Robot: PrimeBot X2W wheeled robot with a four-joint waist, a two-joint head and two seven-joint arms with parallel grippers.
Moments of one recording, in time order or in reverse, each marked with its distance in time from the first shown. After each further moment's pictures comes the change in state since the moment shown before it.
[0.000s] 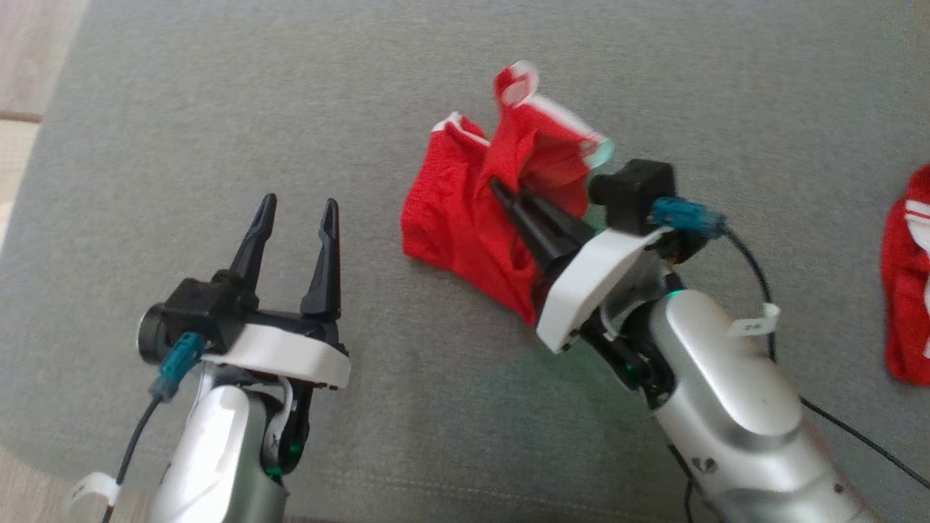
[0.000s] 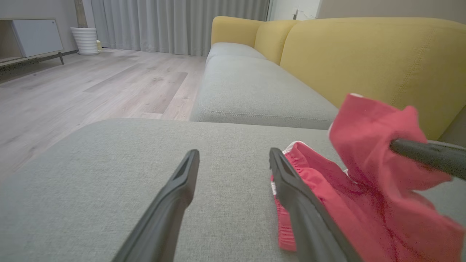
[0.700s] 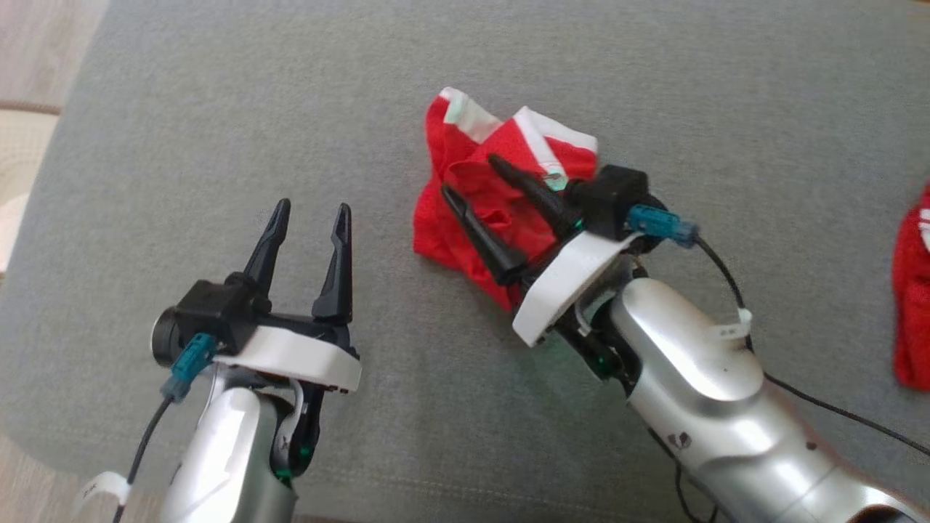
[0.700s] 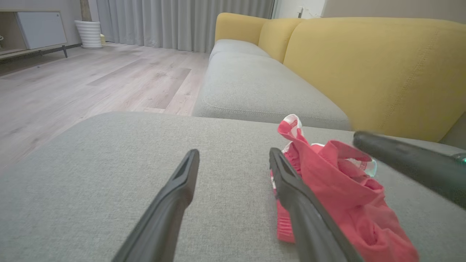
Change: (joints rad) left arm 0.000 -0.007 -0.031 0.011 -0.023 0.010 0.000; right arm -0.148 -0.008 0.207 0.261 0.137 0.000 -0.281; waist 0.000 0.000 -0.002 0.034
